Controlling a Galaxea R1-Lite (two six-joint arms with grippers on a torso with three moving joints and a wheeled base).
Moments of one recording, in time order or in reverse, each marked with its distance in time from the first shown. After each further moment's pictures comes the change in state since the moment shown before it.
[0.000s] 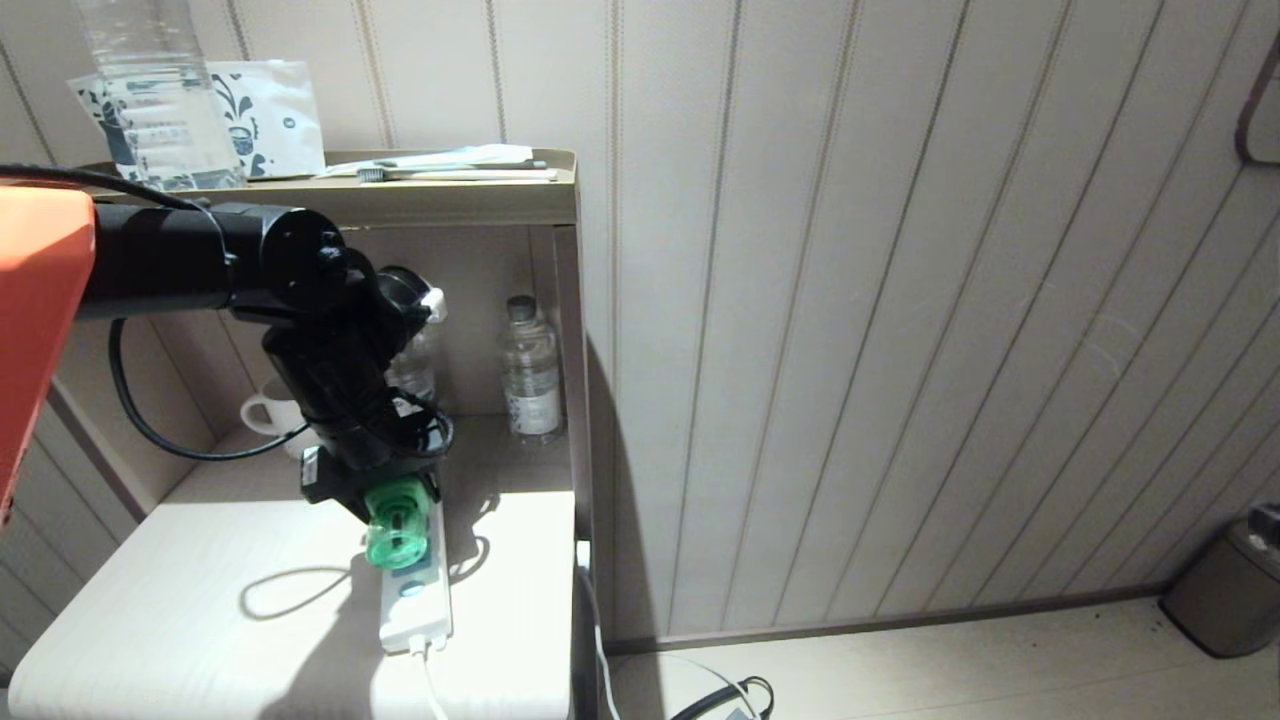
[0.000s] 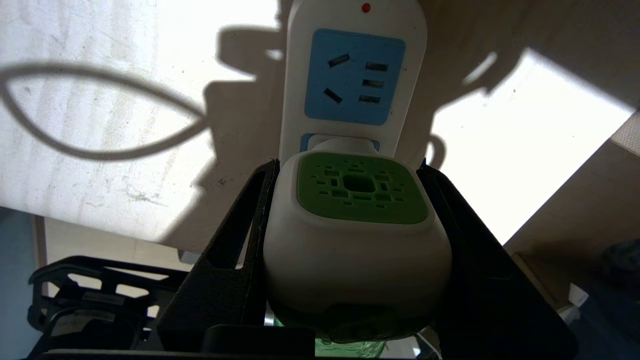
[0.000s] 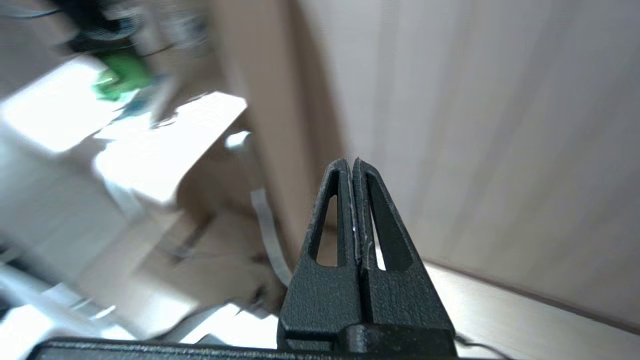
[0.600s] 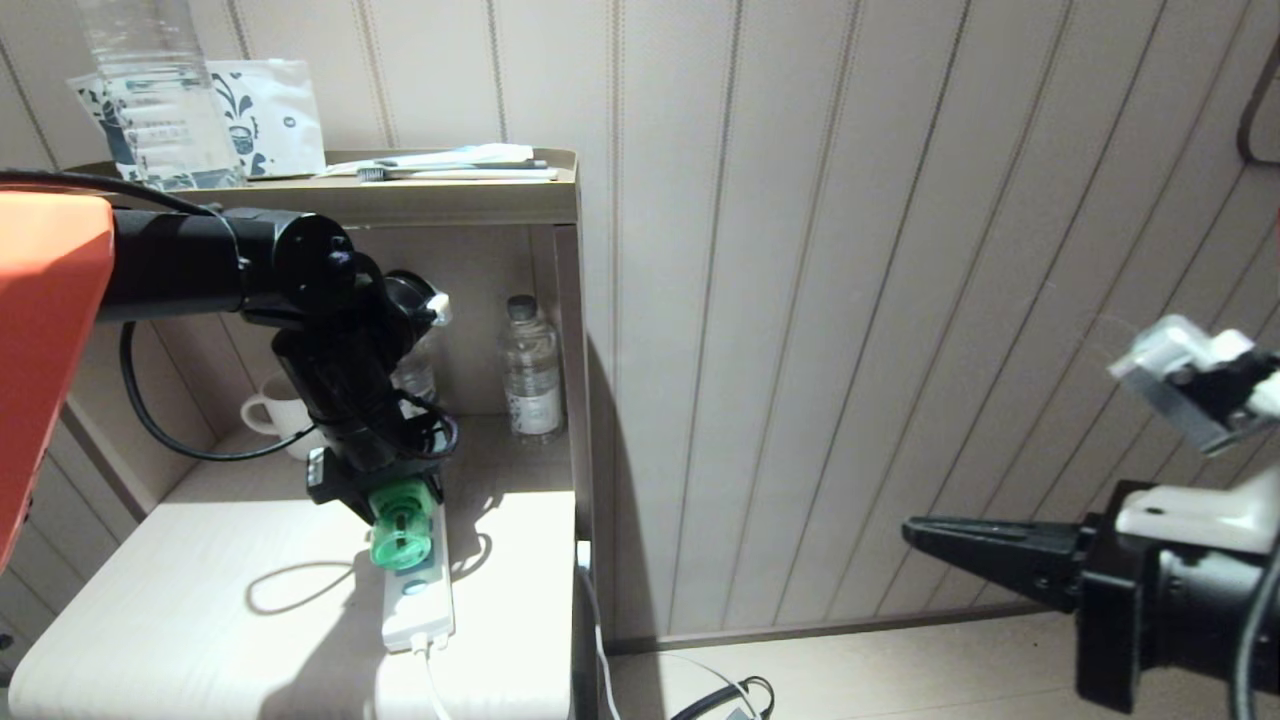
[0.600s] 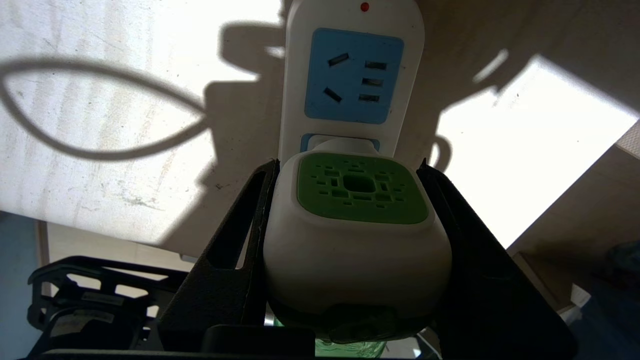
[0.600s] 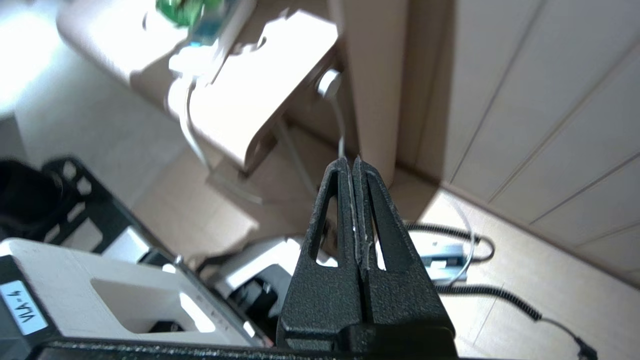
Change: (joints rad) left arm -0.005 0.024 -0.012 0.007 0.000 -0.001; right arm 0.619 0.421 -0.071 -0.129 -0.366 0.161
